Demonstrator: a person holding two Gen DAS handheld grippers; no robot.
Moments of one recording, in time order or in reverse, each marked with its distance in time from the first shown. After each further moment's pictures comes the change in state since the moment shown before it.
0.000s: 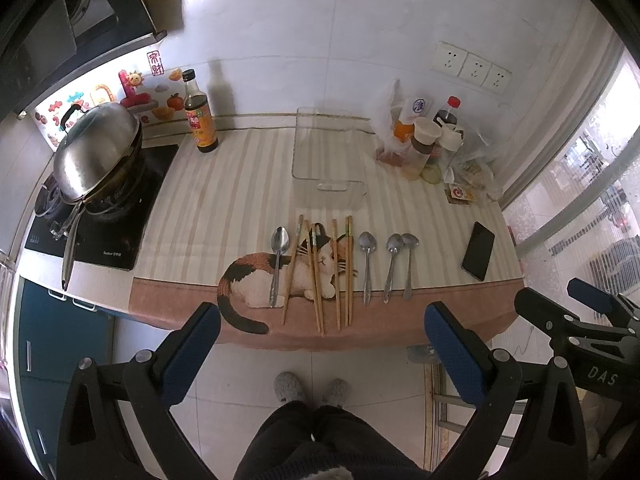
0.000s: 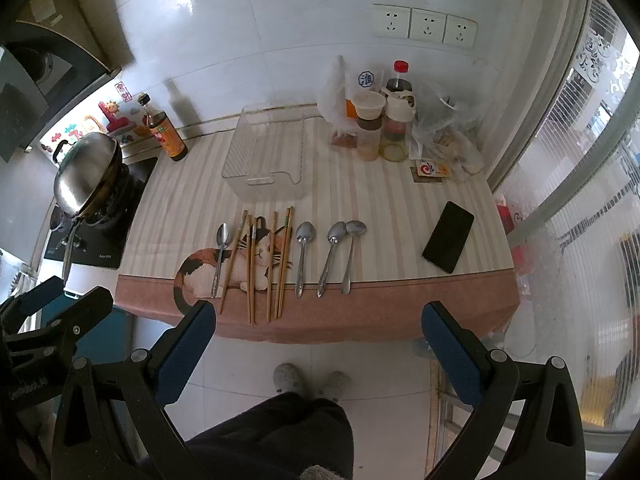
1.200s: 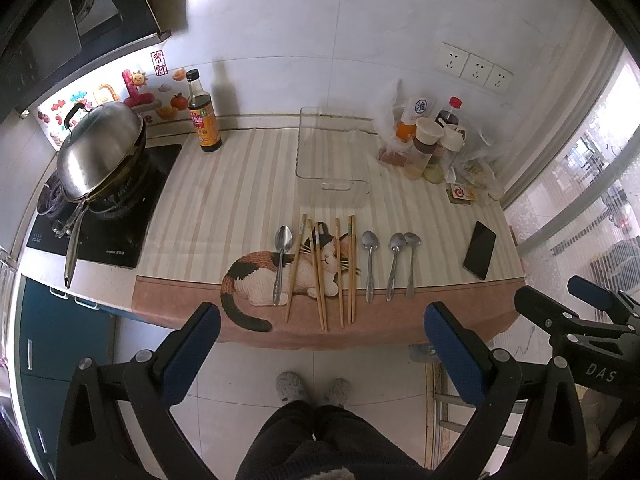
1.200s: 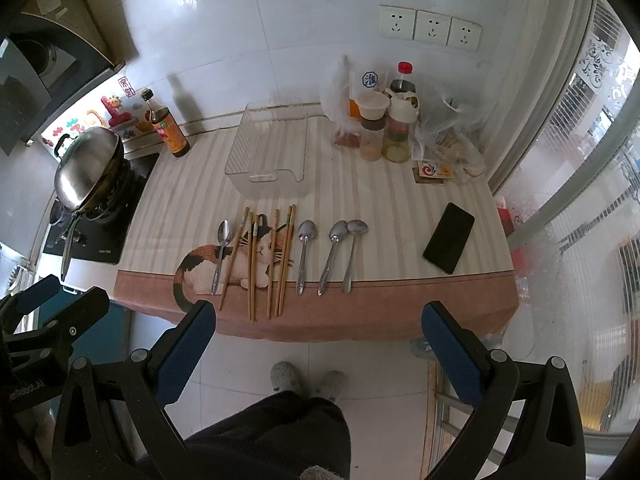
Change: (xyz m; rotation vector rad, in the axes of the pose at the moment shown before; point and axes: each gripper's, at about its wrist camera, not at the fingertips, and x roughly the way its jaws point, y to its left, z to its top) left arm 0.002 0.012 -0.002 -0.007 0.002 -0.003; right arm 0.001 0.006 -0.002 -0.020 0.005 -0.009
